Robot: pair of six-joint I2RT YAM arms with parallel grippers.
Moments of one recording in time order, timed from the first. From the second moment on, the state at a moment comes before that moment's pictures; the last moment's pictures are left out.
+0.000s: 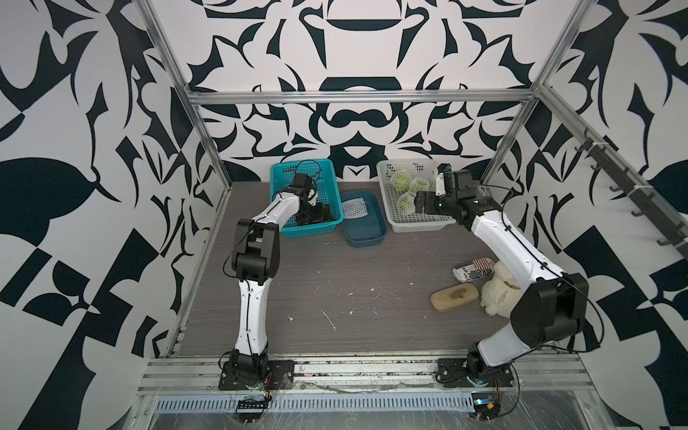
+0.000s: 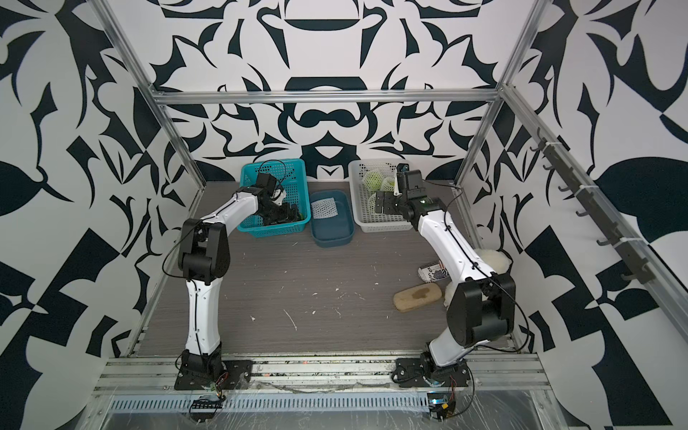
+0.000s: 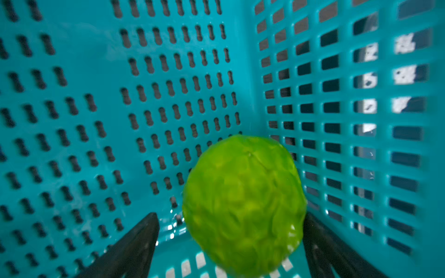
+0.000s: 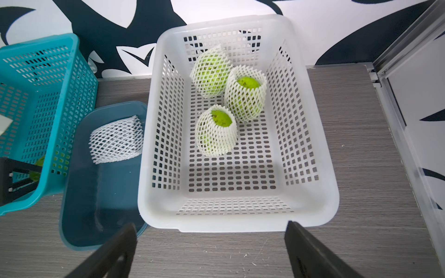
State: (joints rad) left arm -0.24 2.25 1.86 -0.77 0.31 -0.26; right arm 0.21 1.57 1.41 -0.56 0.03 0.21
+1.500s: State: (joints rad) left arm -0.46 1.51 1.18 -0.44 0.29 -0.48; right arm 0.21 1.52 1.29 -0.53 -0.01 0.26
